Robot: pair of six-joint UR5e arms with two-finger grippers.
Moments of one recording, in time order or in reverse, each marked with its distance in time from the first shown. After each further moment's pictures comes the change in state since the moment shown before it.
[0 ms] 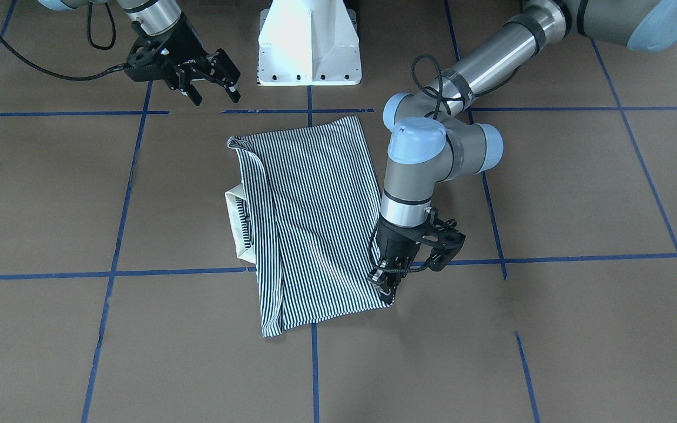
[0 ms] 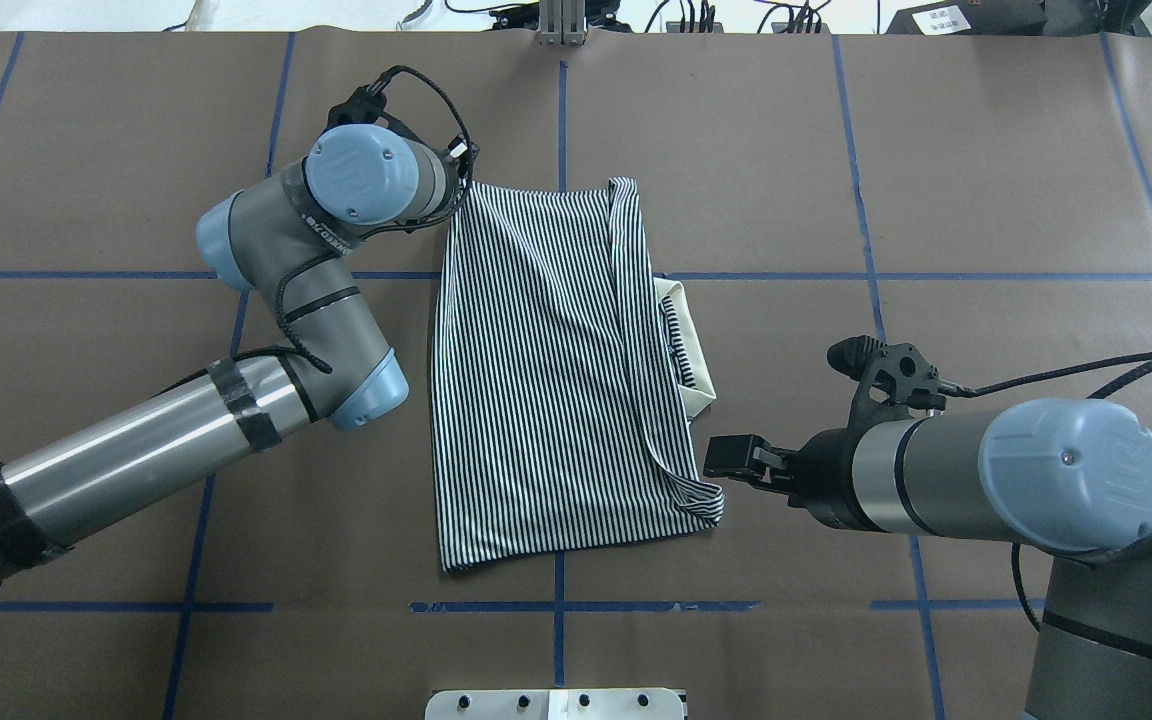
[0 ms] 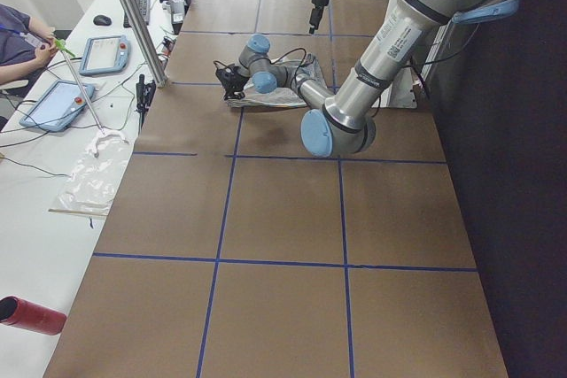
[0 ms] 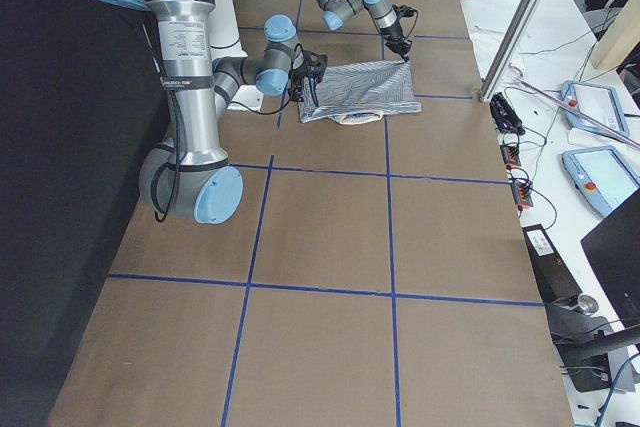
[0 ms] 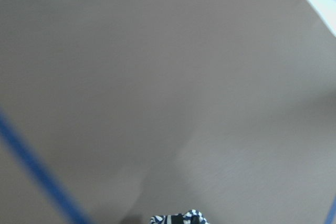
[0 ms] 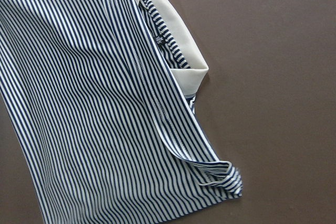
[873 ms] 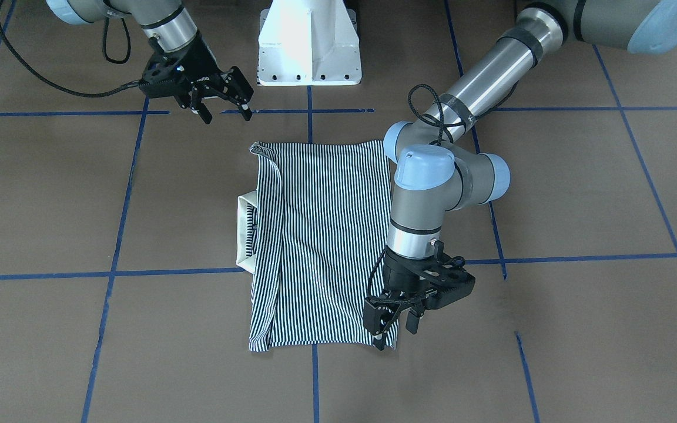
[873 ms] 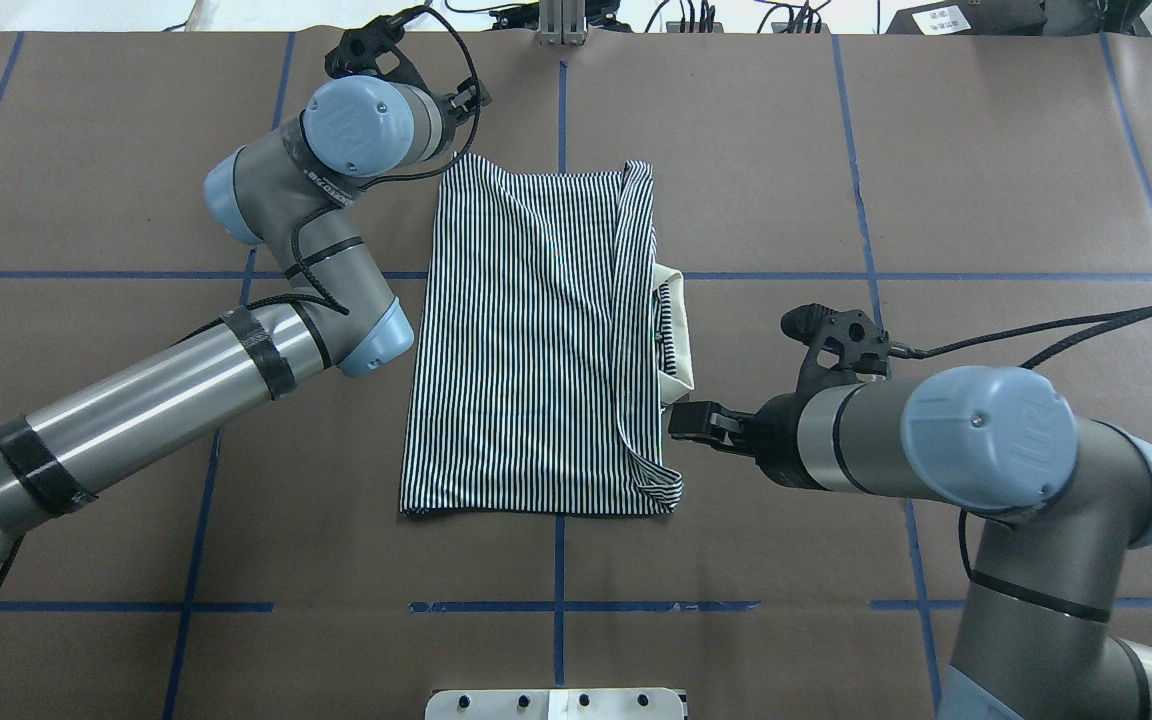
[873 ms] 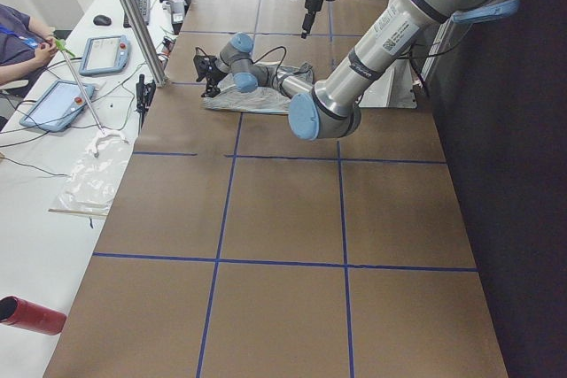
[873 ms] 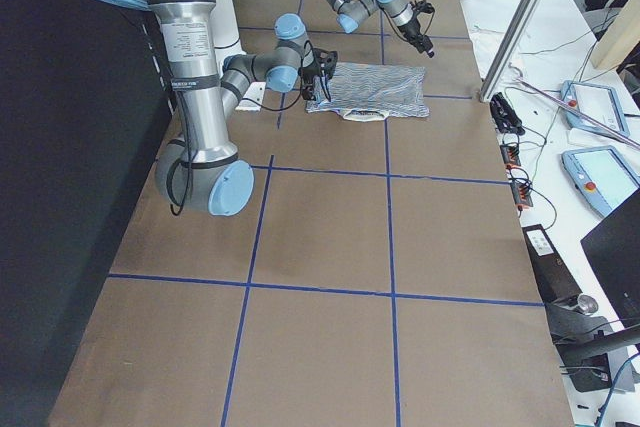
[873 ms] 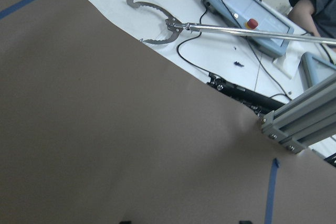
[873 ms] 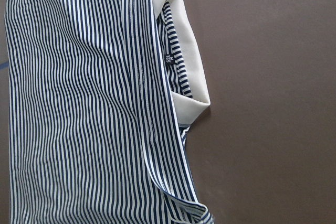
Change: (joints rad) left arm -0.049 -0.023 0.060 -0.047 -0.027 0.316; right arm 0.034 0.143 -0.134 -0.045 -0.036 -0.099
